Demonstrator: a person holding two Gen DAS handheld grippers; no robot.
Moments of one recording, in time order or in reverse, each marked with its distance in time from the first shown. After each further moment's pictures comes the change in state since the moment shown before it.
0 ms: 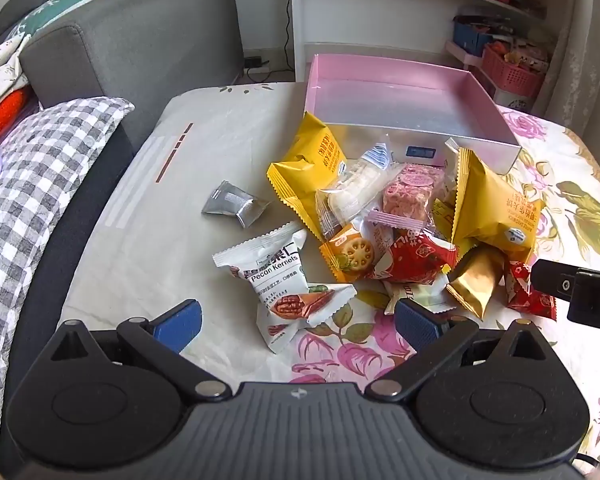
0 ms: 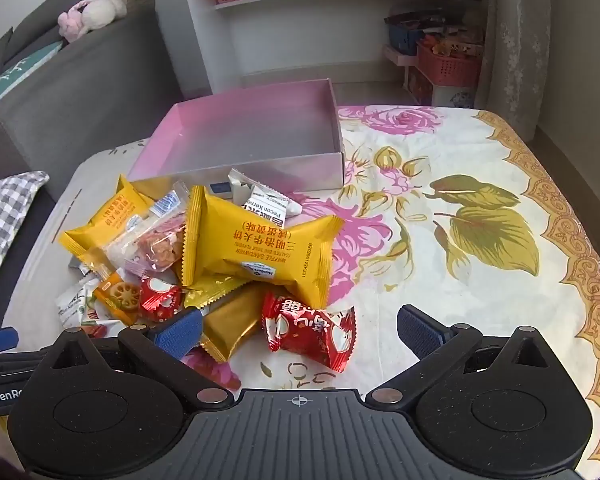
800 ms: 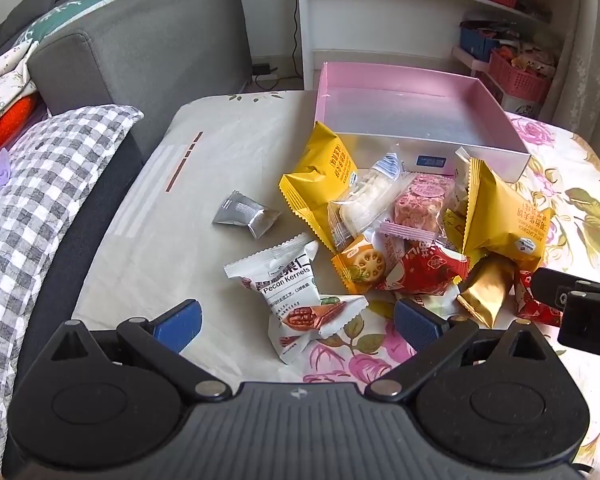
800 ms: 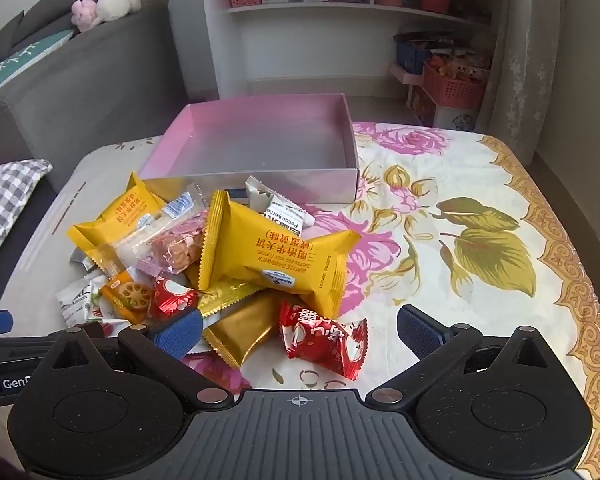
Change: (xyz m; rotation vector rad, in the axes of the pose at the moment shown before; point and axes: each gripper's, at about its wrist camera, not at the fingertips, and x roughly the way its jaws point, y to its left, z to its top) left arm -0.001 0.003 0.003 -0.003 -0.031 0.022; right arm -0.006 0.022 0.001 -0.060 -0.040 -0.040
